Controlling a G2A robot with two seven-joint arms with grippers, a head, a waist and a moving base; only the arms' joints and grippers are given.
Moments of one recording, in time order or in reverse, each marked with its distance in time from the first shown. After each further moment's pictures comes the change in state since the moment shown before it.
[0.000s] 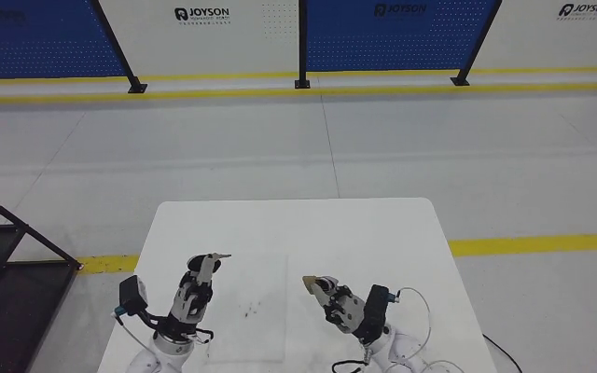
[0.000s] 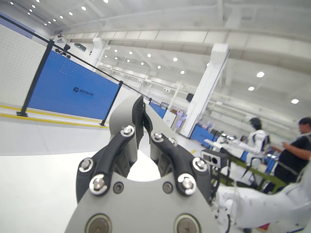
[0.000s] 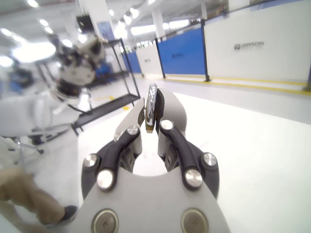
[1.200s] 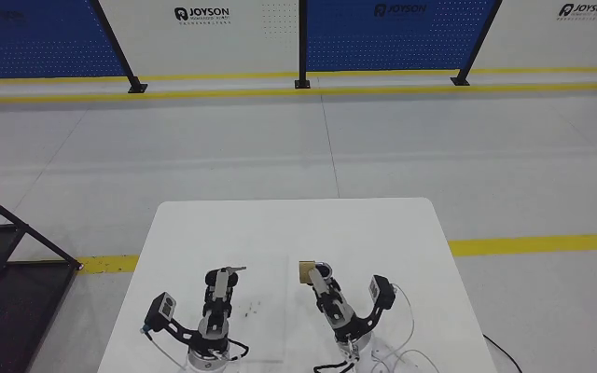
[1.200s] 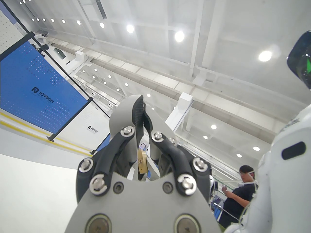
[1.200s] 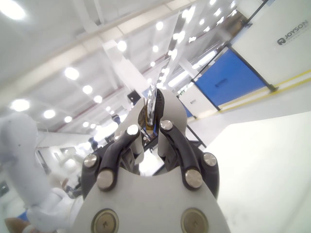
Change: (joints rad) left arm -0.055 -0.068 0.246 0.084 -0.006 -0.075 0.263; right arm 0.102 -0.086 -0.224 0.078 0.501 -0.194 -0.092
